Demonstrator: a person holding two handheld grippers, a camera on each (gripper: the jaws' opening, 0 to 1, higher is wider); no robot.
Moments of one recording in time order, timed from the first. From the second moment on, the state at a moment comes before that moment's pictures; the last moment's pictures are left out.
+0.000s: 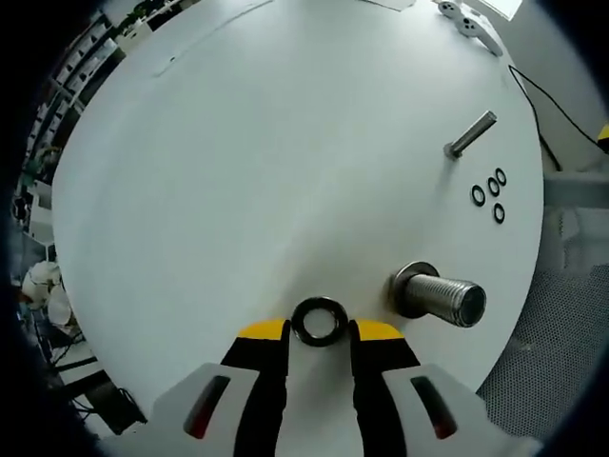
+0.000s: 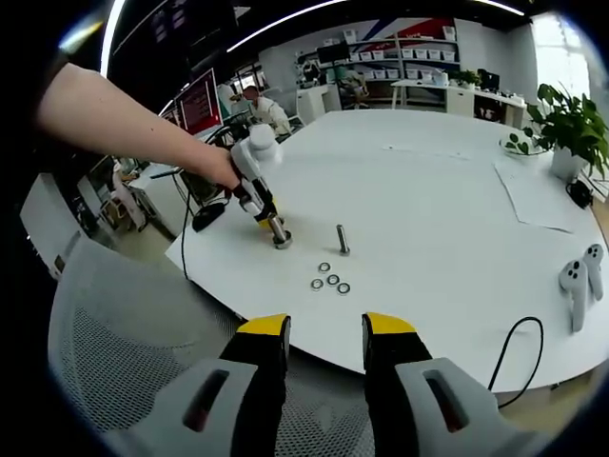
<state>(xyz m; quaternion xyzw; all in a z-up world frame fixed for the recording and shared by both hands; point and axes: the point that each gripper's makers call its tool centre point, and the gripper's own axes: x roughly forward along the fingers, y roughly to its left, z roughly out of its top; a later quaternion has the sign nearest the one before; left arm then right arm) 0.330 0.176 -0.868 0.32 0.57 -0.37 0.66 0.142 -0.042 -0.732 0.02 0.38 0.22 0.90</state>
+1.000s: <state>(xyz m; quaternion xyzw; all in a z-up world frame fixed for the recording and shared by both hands) 0.322 0.175 -0.863 0.31 0.55 -0.37 0.68 0.141 -0.042 -0.732 0.02 0.38 0.22 0.90</state>
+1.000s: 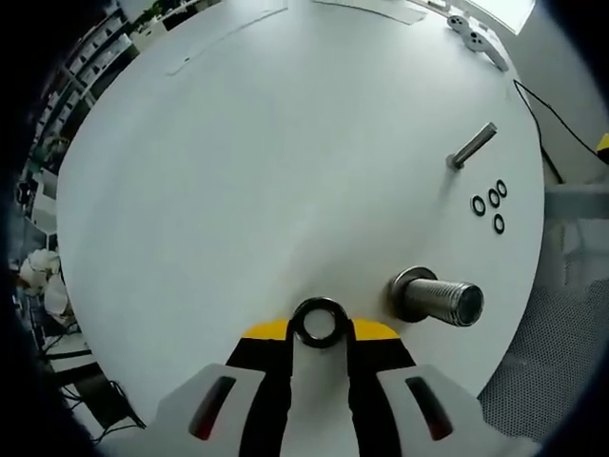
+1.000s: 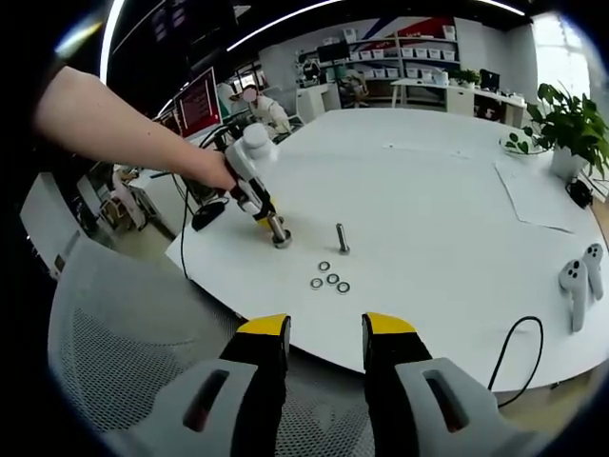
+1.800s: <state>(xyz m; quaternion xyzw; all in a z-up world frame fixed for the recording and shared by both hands) 0.300 0.175 -0.827 0.26 0.55 -0.36 0.71 0.142 -0.038 -0.729 0.02 0.37 0.23 0.90</state>
